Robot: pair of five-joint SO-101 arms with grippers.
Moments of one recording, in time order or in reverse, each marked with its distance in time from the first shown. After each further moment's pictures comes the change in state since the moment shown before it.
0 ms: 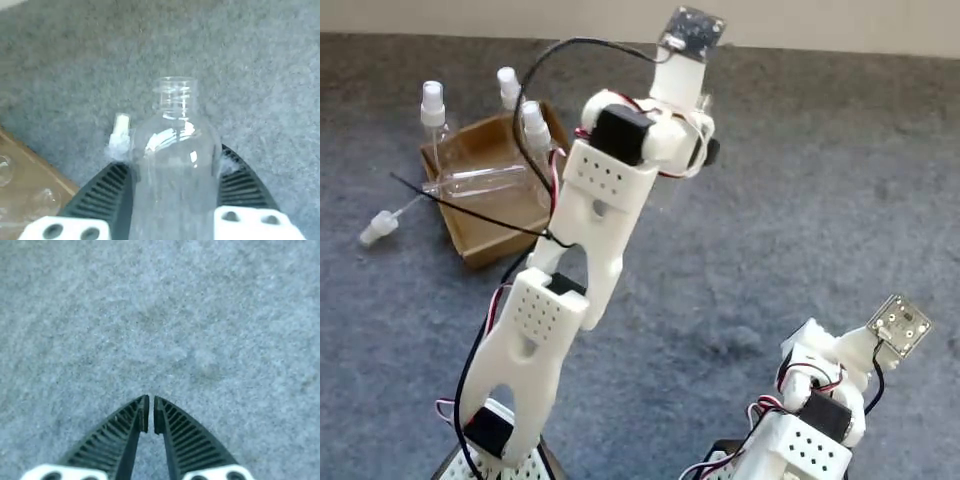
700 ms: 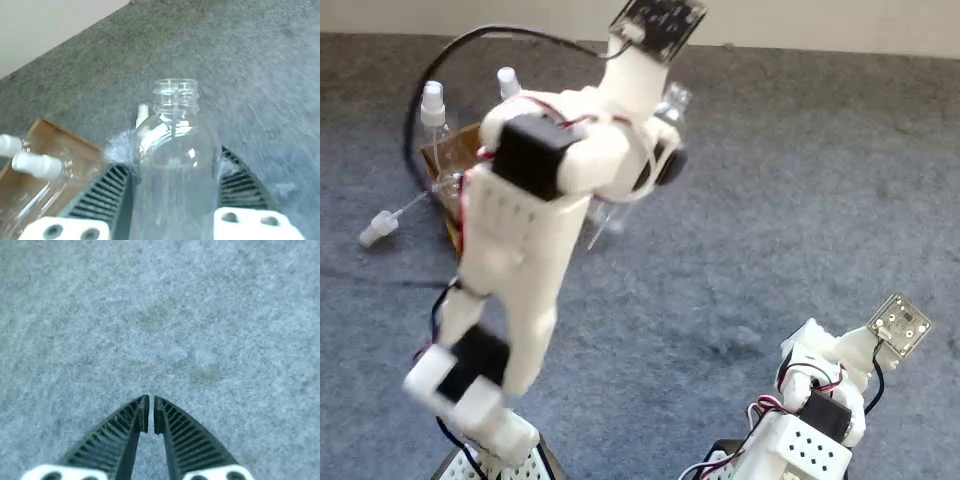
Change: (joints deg) left arm -0.6 -43.8 39.6 0.2 -10.6; right arm 0.0 0.0 0.0 0.0 0.0
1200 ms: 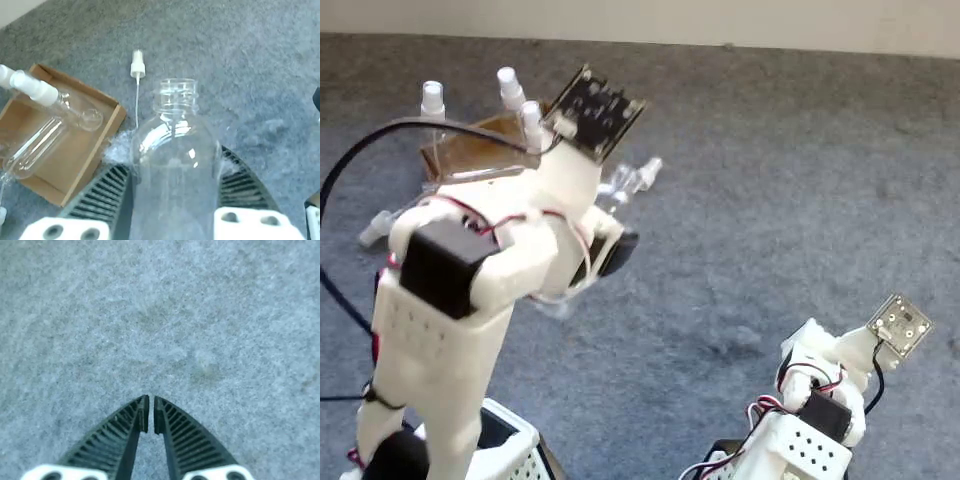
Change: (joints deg) left arm 0.0 -34.5 38.9 0.0 0.0; right arm 0.0 0.0 0.0 0.0 0.0
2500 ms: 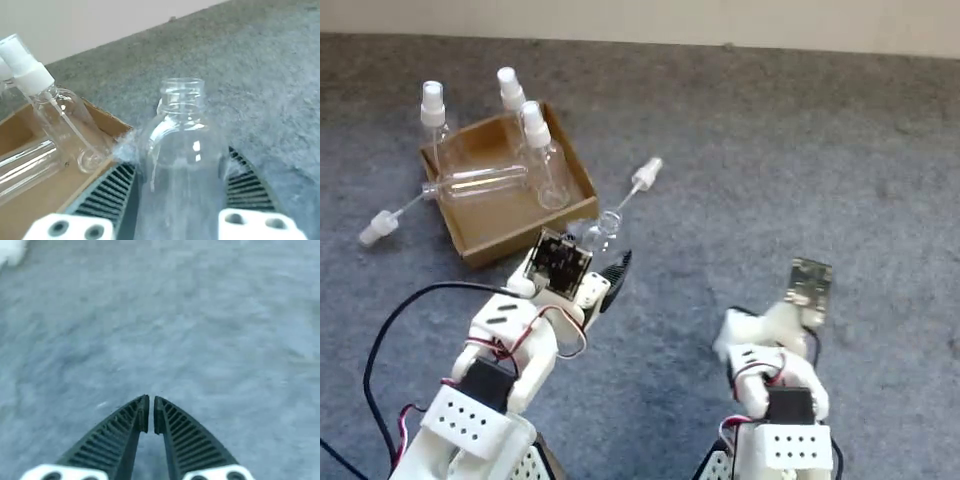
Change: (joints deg) left arm -5.0 -49.8 97.8 -77.4 0.0; right arm -34.1 0.0 0.0 0.0 0.0
